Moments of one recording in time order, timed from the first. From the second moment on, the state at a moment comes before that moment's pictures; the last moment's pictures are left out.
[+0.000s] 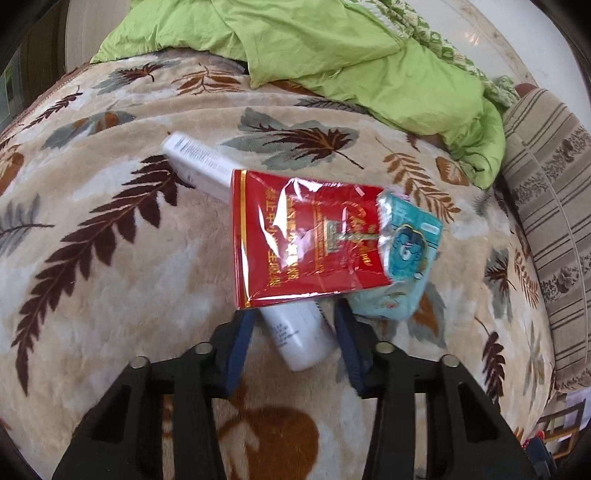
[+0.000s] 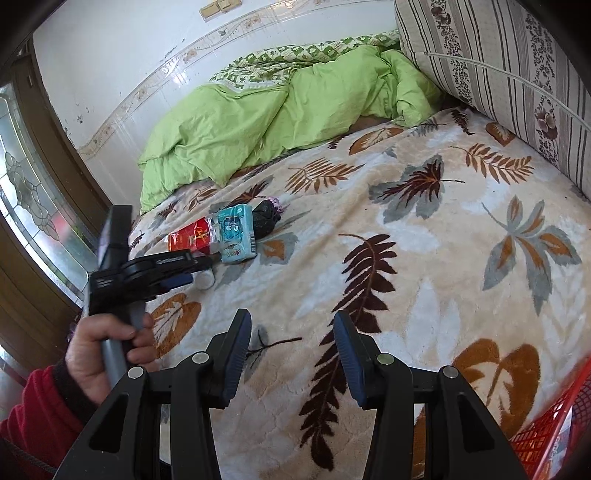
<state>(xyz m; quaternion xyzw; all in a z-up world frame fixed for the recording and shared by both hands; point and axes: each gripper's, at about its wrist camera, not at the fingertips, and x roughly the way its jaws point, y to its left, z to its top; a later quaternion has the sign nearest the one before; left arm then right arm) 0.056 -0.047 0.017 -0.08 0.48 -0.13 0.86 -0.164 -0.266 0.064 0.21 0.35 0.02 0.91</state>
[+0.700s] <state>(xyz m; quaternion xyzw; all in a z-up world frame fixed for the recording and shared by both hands) -0.027 0.035 0.022 -0.08 0.46 -0.12 0.88 -0.042 -0.191 0.055 0.23 0.42 0.12 0.87</state>
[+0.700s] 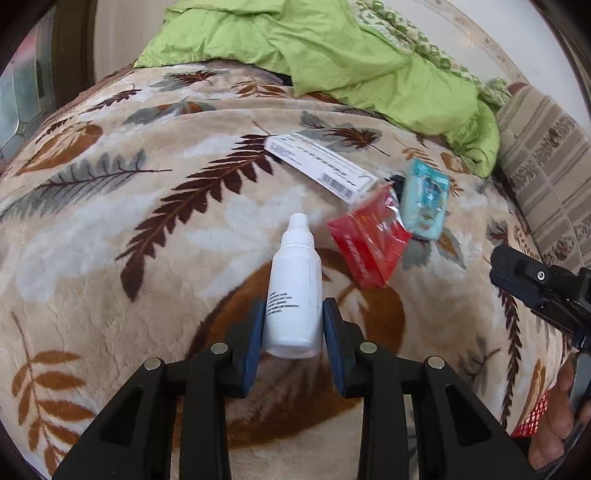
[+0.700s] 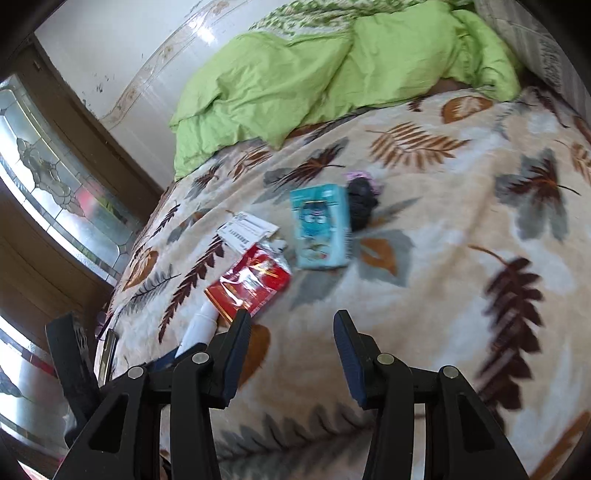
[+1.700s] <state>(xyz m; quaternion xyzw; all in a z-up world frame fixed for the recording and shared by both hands) -0.026 0.073 0.021 -0.11 0.40 -0.06 0.91 0.017 -0.110 0.029 0.15 0.49 0.08 0.86</state>
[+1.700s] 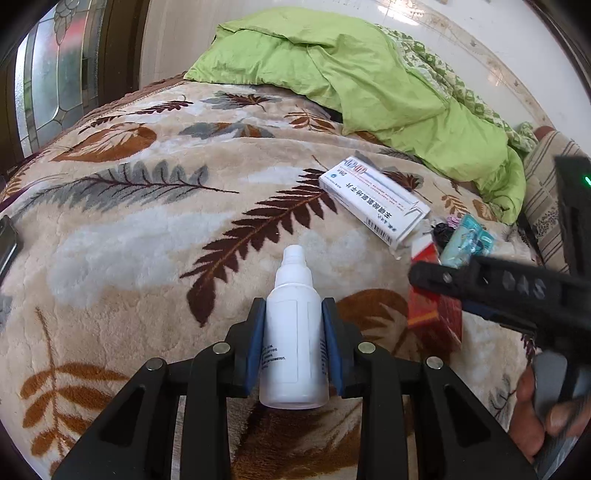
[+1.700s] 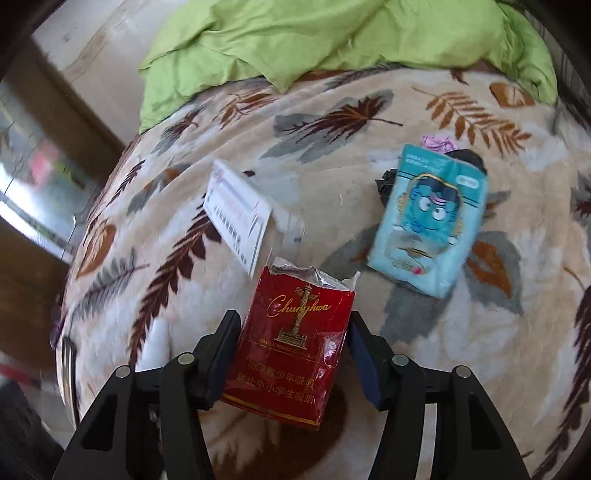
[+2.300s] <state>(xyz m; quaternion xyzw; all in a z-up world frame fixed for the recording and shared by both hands) -0.093 0.009 0.039 -0.02 0.38 -0.15 0.91 -0.129 -0.186 0.051 0.12 0.39 0.04 0.91</state>
